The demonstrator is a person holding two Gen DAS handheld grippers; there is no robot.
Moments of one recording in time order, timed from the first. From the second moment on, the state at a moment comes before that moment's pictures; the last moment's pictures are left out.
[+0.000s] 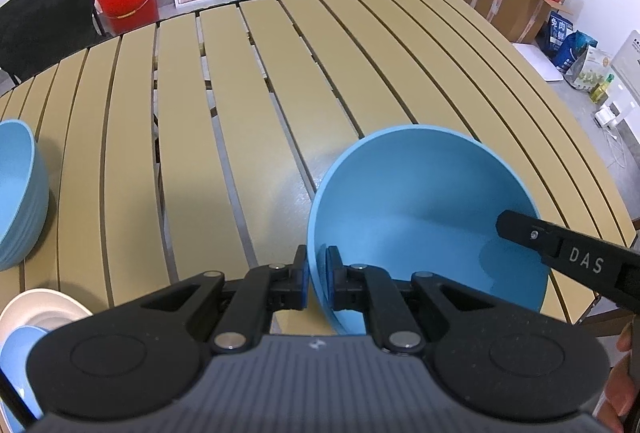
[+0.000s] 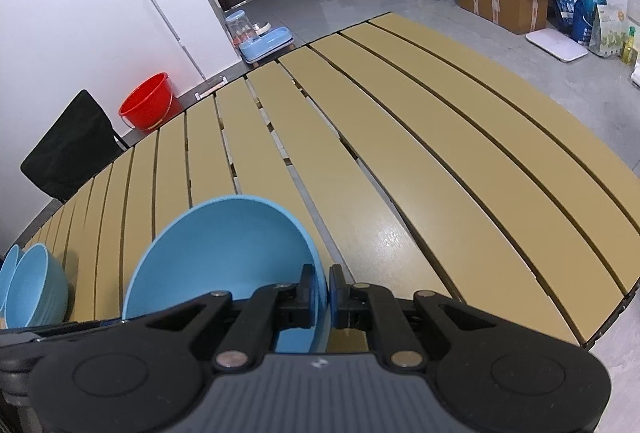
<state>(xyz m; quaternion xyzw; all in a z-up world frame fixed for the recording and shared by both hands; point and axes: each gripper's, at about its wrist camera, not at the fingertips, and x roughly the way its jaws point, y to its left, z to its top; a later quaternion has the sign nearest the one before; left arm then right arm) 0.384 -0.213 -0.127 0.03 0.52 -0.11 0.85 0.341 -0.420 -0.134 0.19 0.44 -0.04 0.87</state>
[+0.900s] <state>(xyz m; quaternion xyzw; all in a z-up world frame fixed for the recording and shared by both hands) 0.312 -0.172 -0.049 0.01 0.40 -0.09 0.91 0.282 -0.414 -0.080 0.18 0.38 -0.02 0.91</state>
